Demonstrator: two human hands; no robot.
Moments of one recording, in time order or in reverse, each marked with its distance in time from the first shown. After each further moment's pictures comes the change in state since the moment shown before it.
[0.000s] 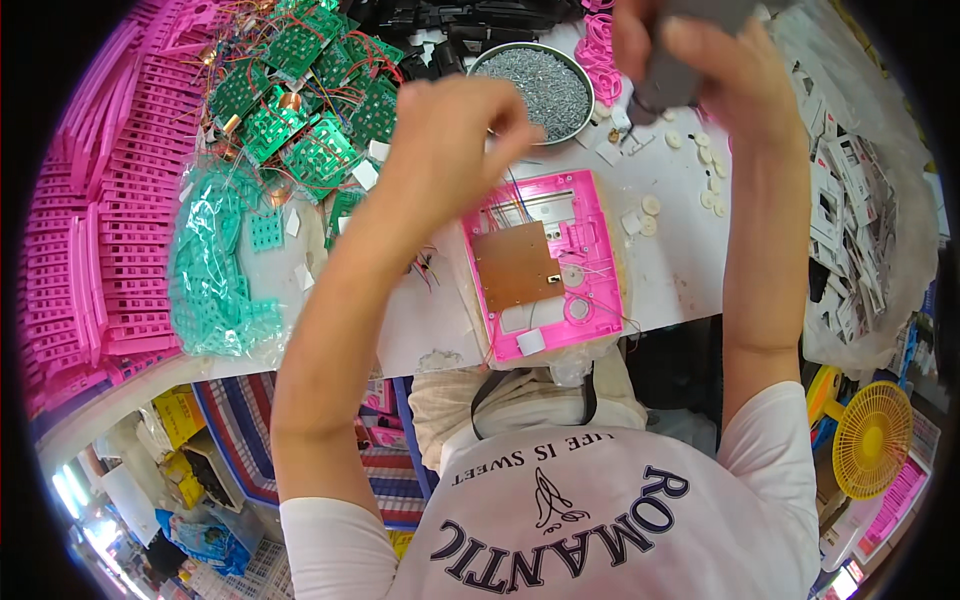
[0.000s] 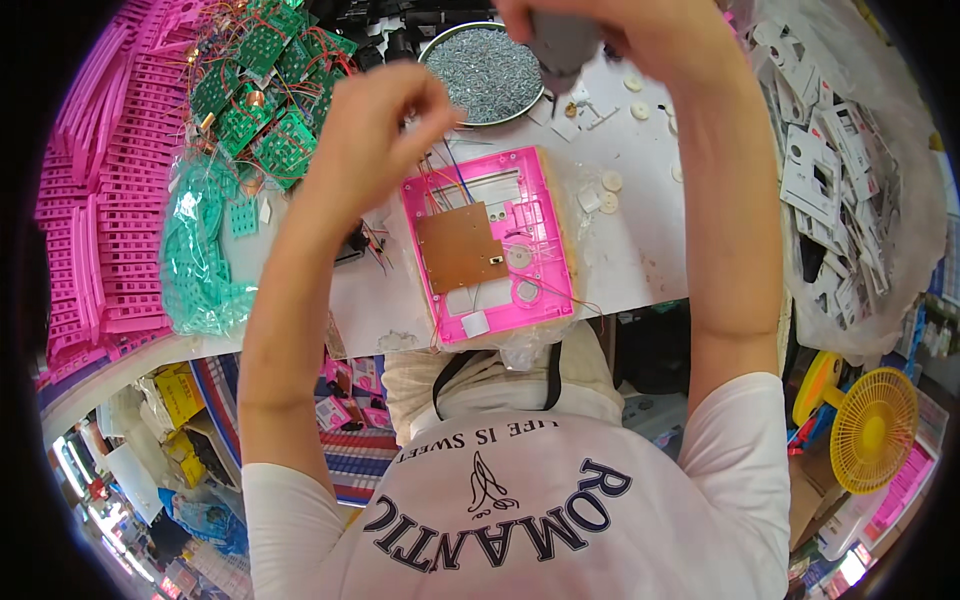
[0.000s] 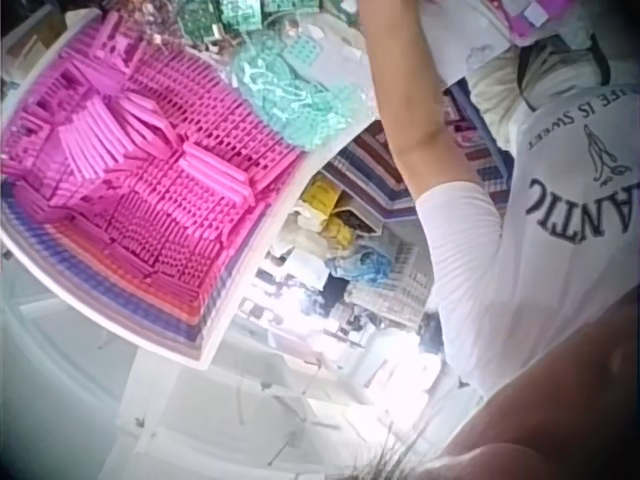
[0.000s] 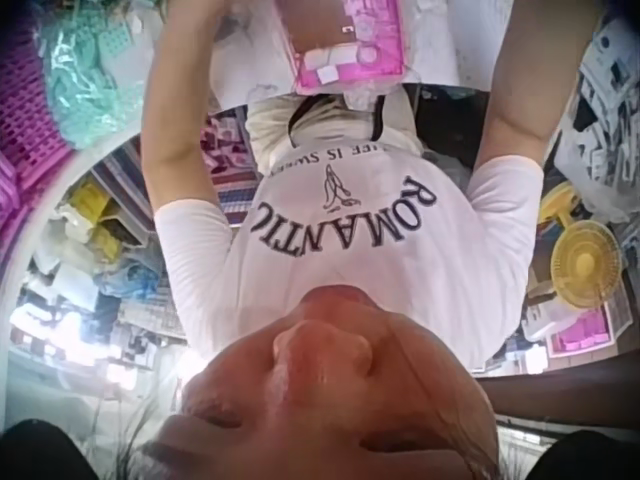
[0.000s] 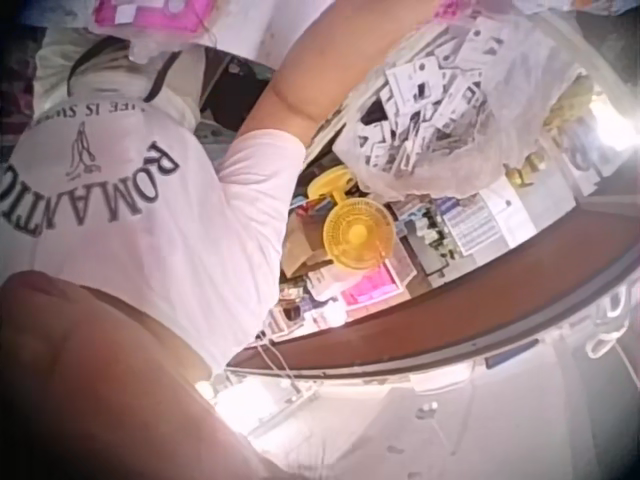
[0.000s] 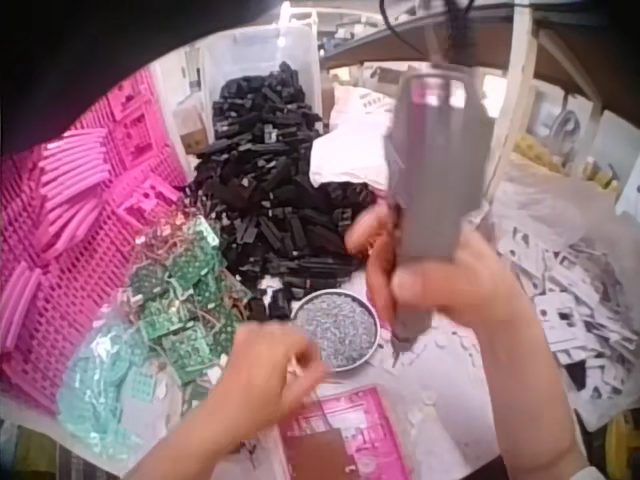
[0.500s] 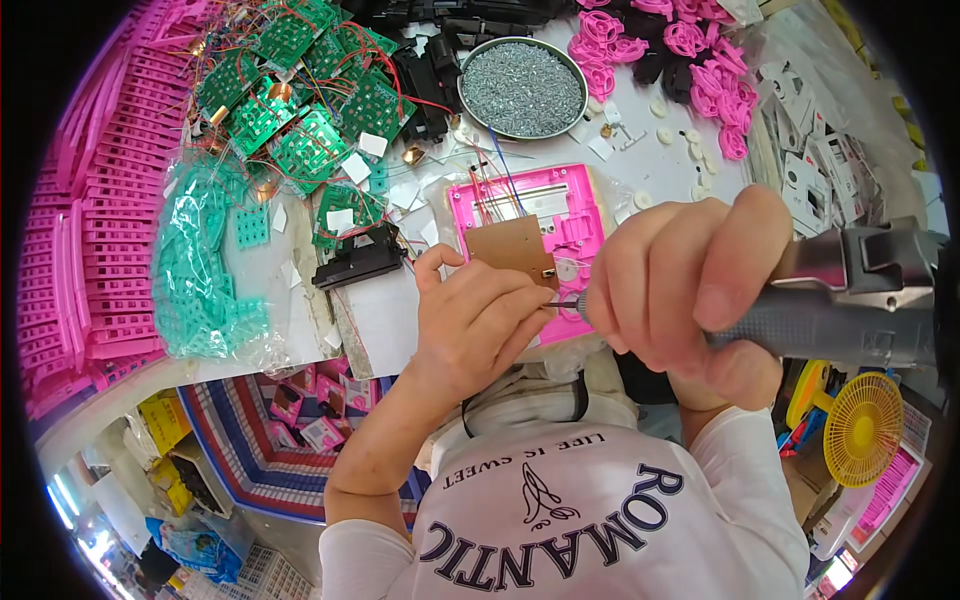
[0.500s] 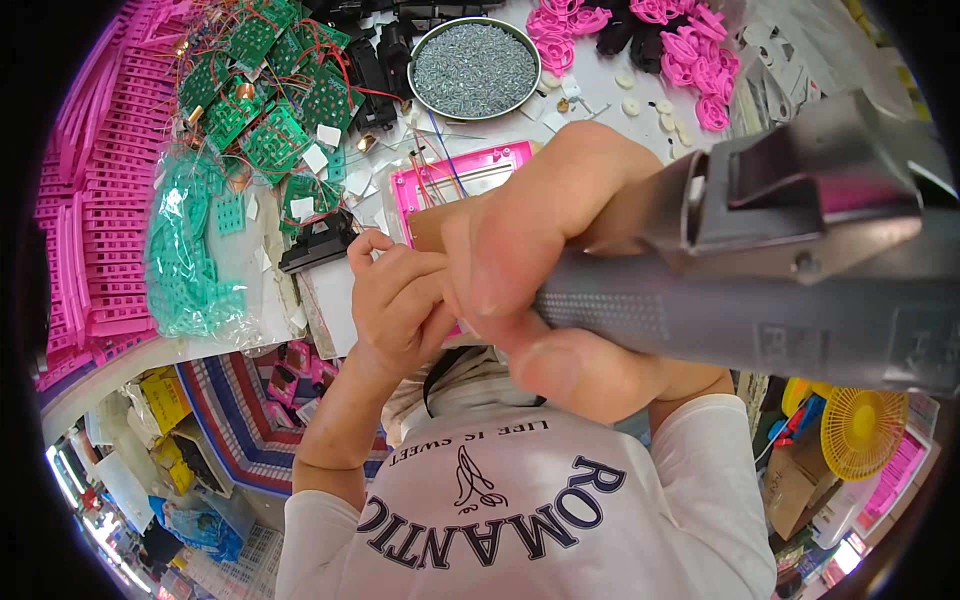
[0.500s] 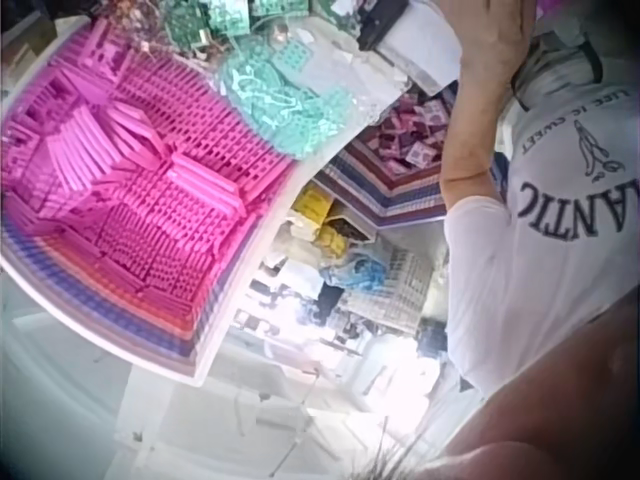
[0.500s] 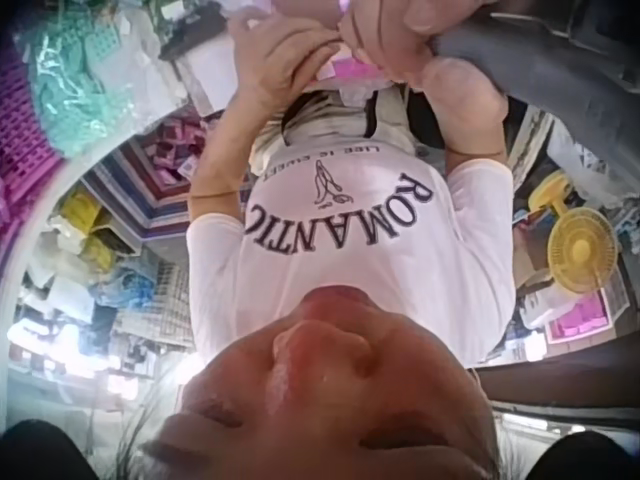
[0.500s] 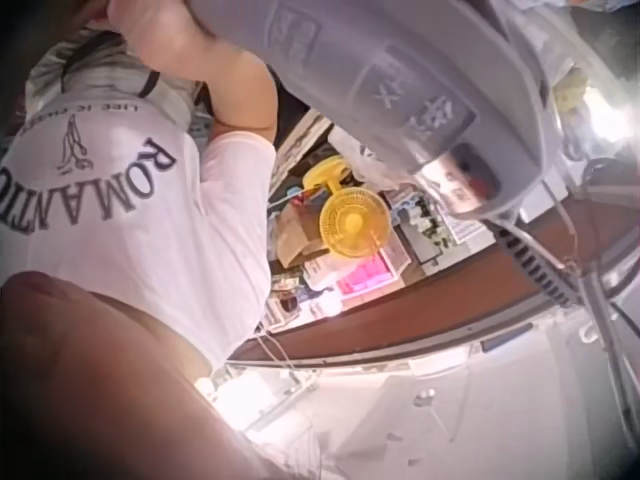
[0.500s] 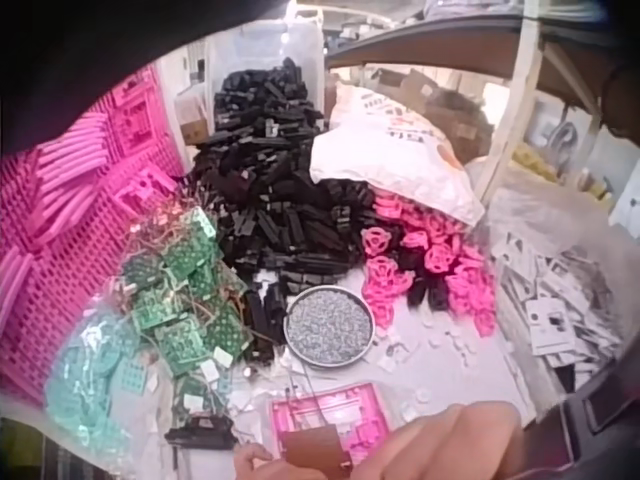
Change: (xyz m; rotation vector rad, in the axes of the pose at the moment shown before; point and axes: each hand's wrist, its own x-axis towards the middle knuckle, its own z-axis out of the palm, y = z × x) left_hand -0.127 0.068 0.022 -0.071 0.213 0.086; right_hand -0.055 -0.011 0.153 0.345 0.247 -0.082
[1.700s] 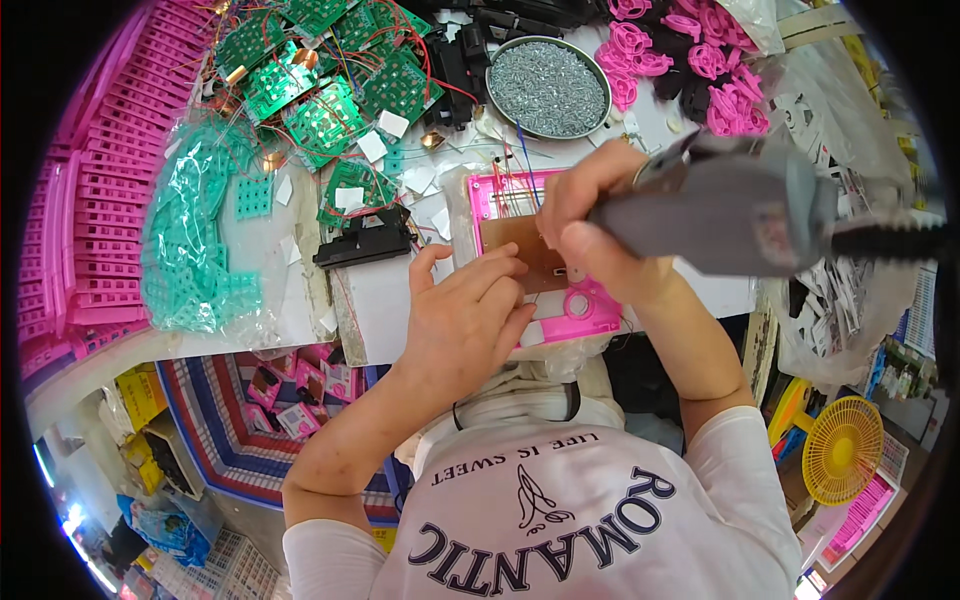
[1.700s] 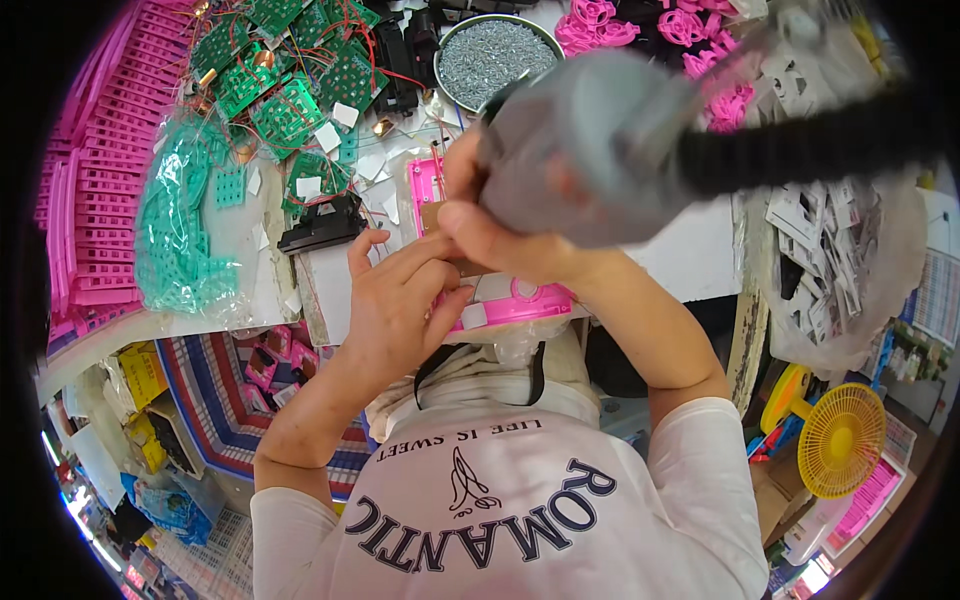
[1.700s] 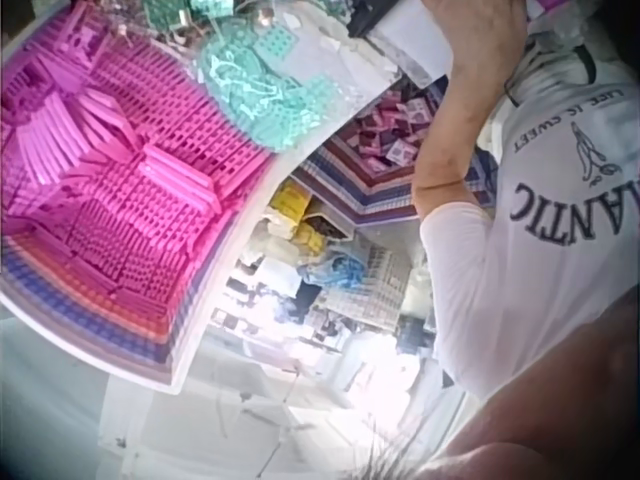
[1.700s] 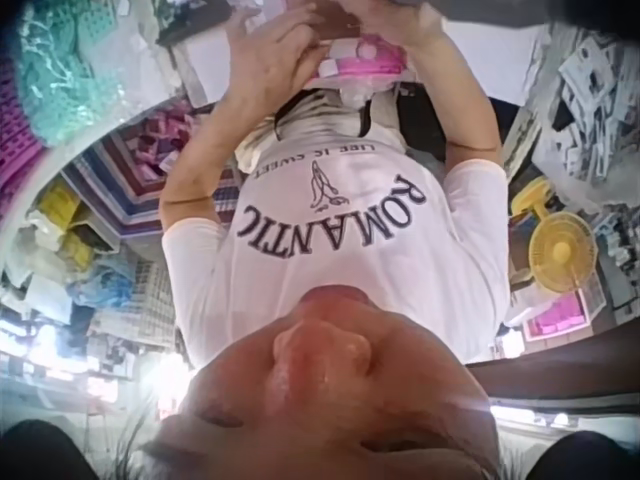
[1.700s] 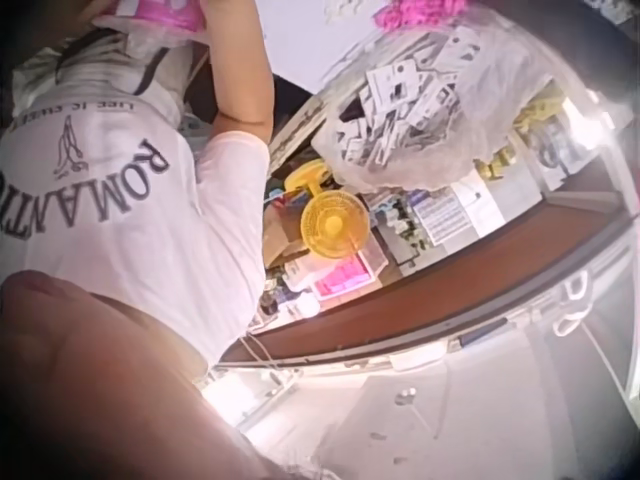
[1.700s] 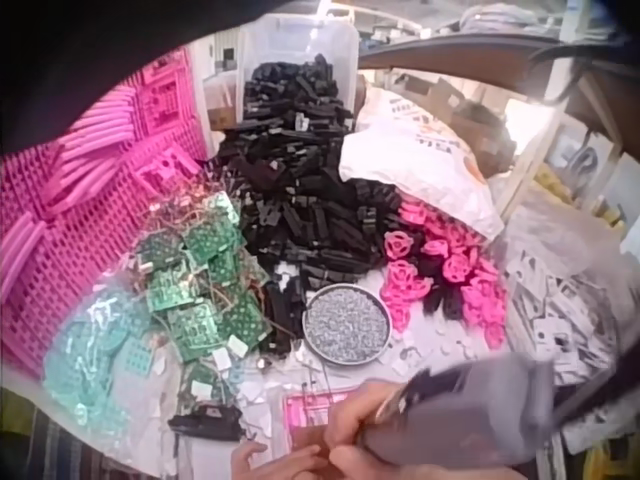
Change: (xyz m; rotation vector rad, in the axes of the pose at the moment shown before) left_hand -0.018 0.006 -0.008 0.118 -0.269 -0.260; right_hand 0.002 0.071 -0.043 -0.532 -0.052 -0.013
